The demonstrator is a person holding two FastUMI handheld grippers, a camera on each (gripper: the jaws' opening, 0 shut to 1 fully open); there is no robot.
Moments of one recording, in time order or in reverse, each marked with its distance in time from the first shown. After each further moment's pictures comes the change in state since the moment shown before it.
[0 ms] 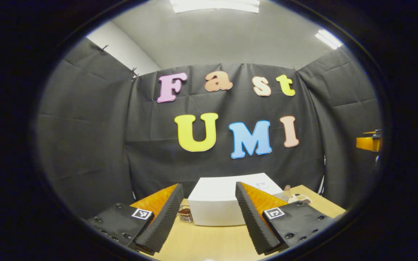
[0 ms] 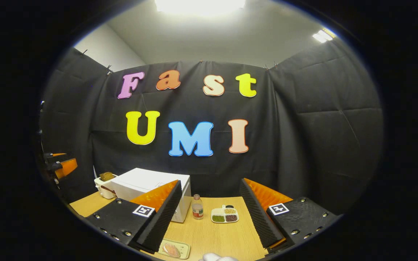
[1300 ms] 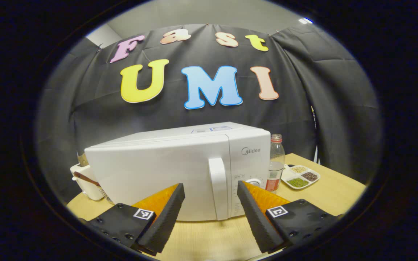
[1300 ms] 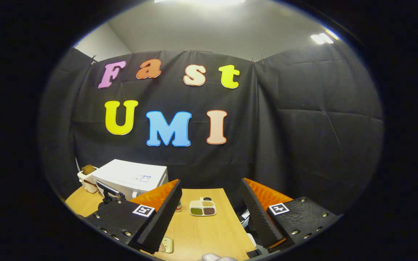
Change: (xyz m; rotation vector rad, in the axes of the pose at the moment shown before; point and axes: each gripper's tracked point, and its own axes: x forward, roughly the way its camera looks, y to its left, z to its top) left arm 0.229 -0.238 -0.296 0.030 0.162 -0.189; right arm -0.004 -0.055 0.005 -0.044 0.113 -0.168
